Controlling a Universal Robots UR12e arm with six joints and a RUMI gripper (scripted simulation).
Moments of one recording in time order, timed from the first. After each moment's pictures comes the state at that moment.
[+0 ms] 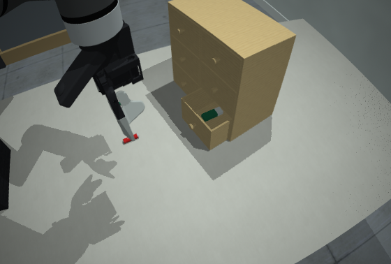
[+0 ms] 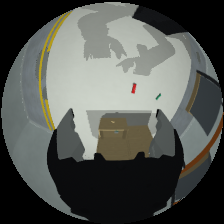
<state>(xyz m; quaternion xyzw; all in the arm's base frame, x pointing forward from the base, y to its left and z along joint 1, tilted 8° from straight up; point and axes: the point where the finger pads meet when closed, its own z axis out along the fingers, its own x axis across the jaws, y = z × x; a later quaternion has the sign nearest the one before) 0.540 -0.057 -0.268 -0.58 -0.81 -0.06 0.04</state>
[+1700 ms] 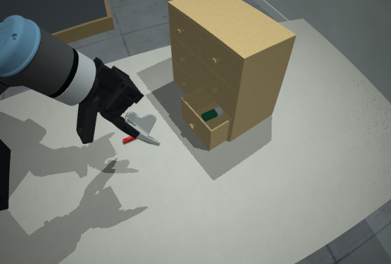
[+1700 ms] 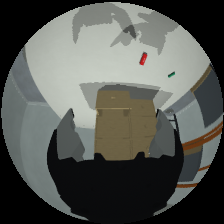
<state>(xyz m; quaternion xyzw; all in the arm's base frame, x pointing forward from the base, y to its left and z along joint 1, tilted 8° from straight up) 0.588 -0.032 -0.326 -0.57 -0.77 -0.27 -0.11</state>
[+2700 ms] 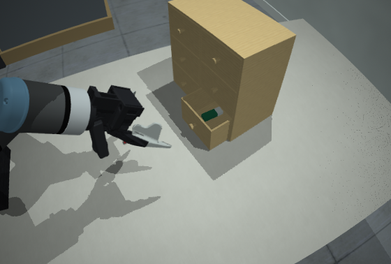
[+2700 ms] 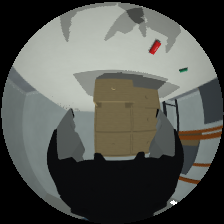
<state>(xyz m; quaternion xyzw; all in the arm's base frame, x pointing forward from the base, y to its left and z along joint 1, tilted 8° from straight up) 0.614 -0.019 -0.358 -0.55 -0.72 -0.38 -0.19</state>
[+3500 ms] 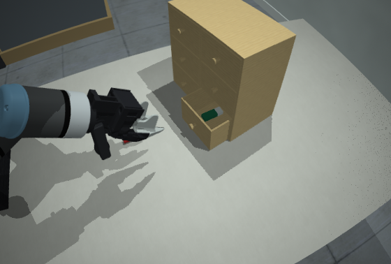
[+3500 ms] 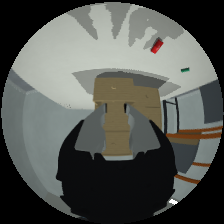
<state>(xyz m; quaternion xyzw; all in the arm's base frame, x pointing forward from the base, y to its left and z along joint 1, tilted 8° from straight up) 0.617 -0.017 -0.362 -0.55 -0.71 -0.39 -0.20</state>
